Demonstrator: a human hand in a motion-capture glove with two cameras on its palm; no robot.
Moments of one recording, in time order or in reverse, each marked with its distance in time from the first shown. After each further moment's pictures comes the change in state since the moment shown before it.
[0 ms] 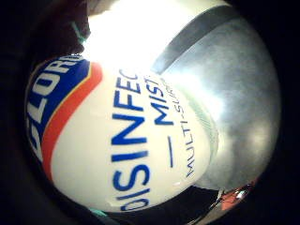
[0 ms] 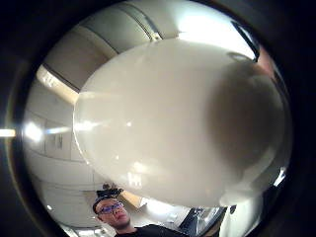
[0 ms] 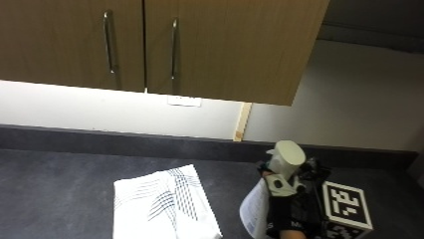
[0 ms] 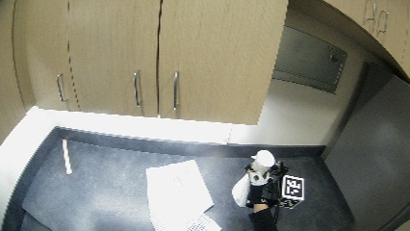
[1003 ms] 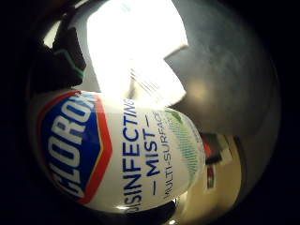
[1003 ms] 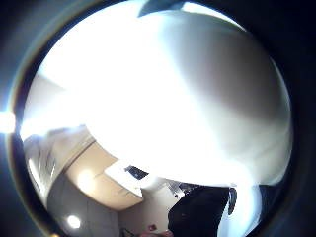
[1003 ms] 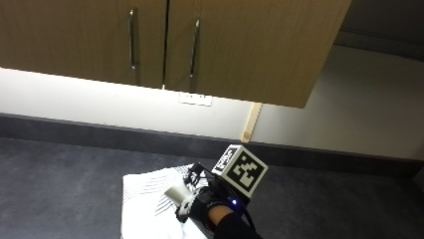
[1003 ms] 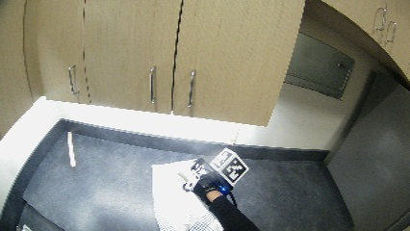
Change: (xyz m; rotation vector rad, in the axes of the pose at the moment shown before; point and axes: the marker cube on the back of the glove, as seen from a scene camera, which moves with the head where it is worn) arm 0.105 -0.001 0.118 -0.726 1.017 0.625
